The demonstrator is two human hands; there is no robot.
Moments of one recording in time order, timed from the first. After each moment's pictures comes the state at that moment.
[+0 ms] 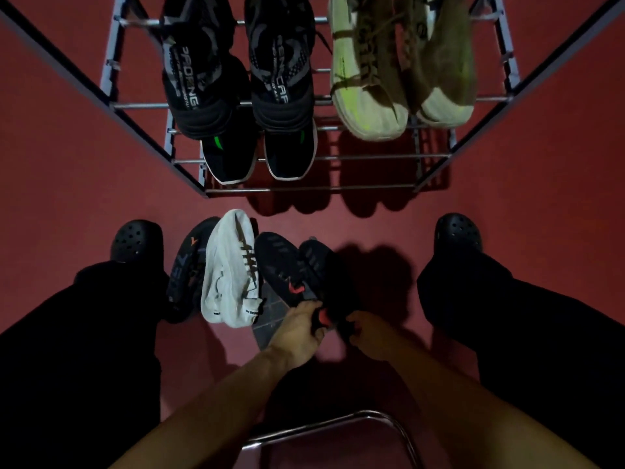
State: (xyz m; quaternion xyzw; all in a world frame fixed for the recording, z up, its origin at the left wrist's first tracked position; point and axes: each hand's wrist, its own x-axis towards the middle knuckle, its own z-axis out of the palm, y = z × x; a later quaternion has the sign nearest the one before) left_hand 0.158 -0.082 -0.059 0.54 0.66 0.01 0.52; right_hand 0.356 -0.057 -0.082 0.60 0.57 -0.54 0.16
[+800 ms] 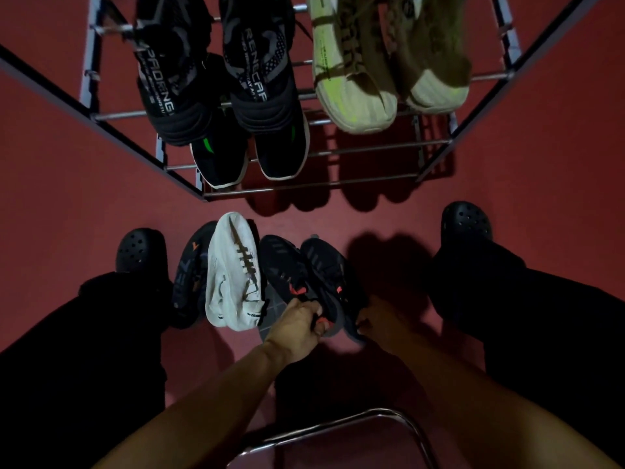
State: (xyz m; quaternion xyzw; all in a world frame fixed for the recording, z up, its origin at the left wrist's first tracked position) left_hand 0.149 -0.071 -0.072 0.64 0.64 -0.01 0.43; right_hand 0.371 -0.048 -0.106 0.57 0.67 -0.46 0.14
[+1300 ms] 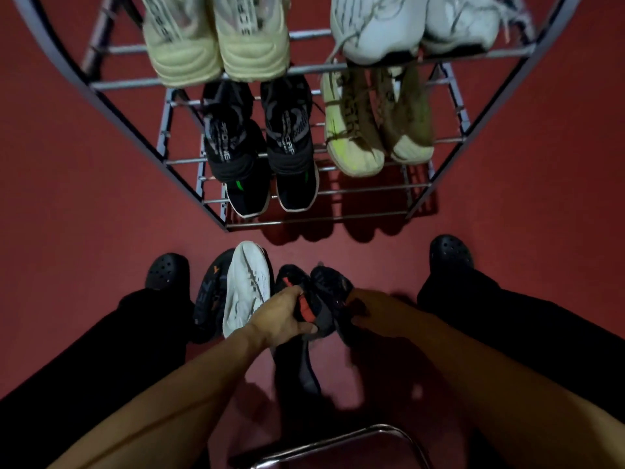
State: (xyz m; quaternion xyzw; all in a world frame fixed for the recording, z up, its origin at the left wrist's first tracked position) left_hand 0.101 -0.031 0.026 0.64 0.61 0.00 0.46; right_hand 0.356 -0.002 0.025 0.48 0.70 -0.51 0.08
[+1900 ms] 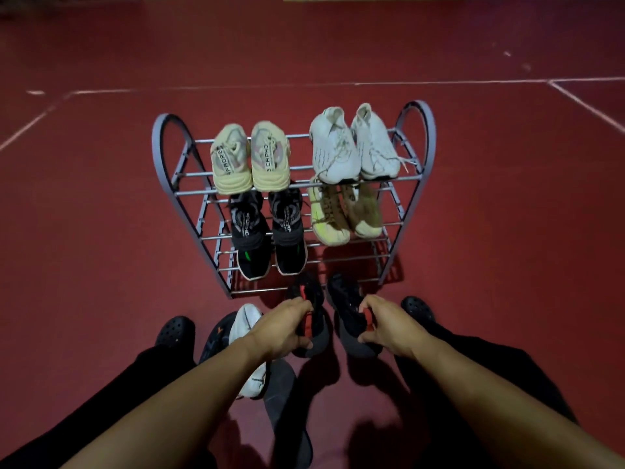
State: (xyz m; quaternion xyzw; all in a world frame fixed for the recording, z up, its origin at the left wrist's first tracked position) left_hand 0.122 -0.034 0.189 0.79 0.53 0.04 0.30; right_hand 0.381 -0.031 0.206 0.58 0.74 -0.34 -0.05
